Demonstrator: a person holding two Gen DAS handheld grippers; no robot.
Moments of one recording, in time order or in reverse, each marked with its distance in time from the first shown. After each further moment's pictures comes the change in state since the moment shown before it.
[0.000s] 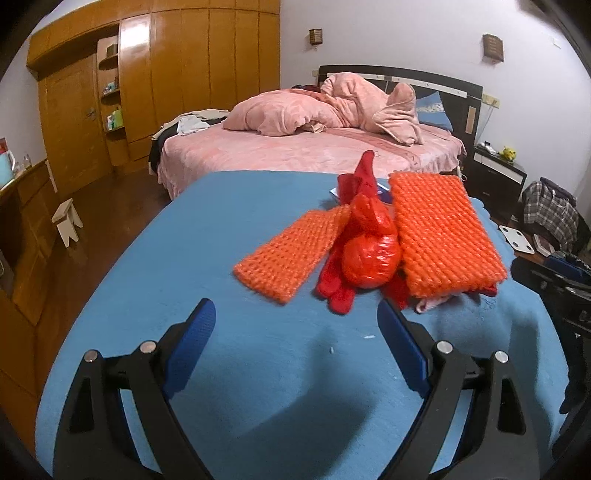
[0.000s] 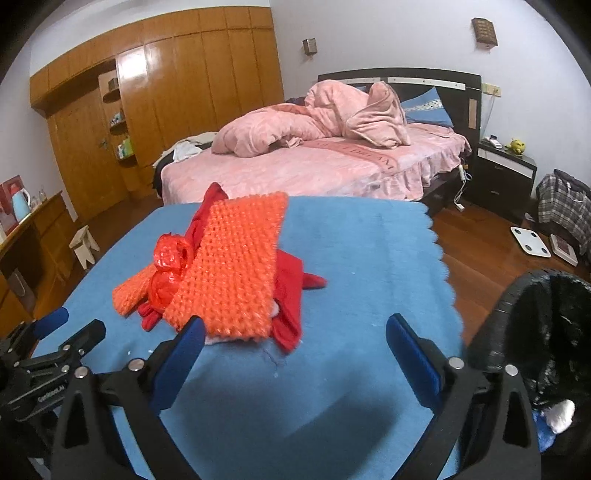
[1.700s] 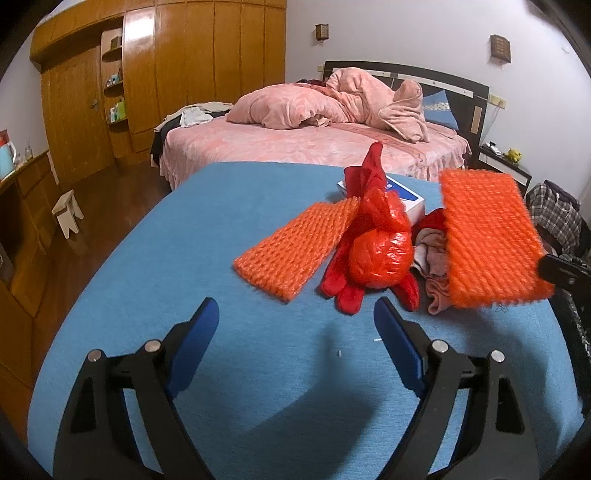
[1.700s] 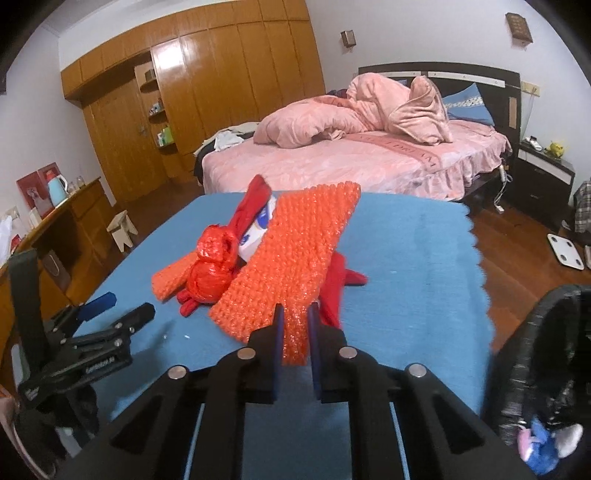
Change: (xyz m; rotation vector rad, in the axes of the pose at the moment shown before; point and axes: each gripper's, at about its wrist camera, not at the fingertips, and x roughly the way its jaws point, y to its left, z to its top) left arm 0.015 0.002 -0.004 -0.015 0.017 0.002; right arm -0.020 -0.009 -0.002 -0.053 0.036 0.148
